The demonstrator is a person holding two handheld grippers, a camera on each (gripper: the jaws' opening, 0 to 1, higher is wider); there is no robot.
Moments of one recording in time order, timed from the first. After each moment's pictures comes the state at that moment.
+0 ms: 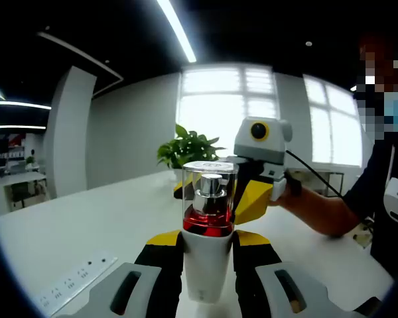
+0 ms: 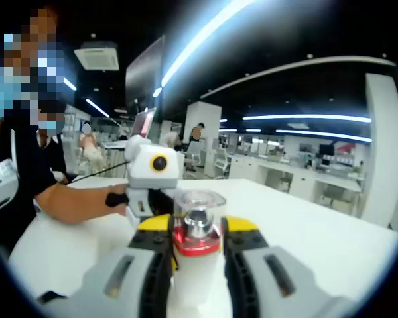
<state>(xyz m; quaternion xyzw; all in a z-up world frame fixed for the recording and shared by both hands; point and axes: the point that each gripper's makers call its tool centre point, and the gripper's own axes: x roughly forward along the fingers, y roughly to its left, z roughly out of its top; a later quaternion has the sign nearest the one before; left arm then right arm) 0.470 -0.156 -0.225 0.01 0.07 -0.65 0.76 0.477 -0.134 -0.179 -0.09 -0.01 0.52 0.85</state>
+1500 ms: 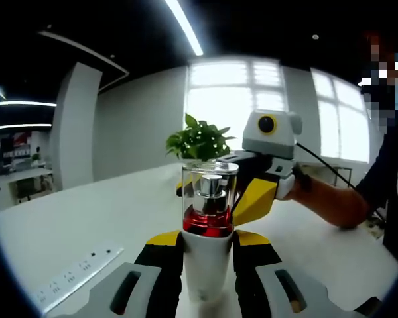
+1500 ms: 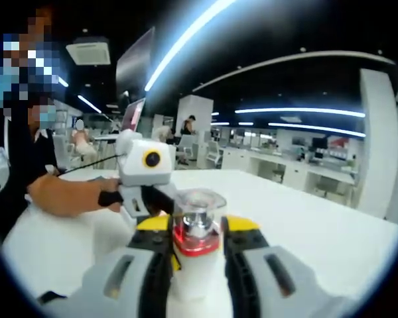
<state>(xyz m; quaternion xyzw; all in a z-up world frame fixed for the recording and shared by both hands) 0.492 -0.163 -0.253 0.02 0.09 -0.63 0.78 0.500 -0.144 -0.206 -0.10 0.01 0.49 0.86</state>
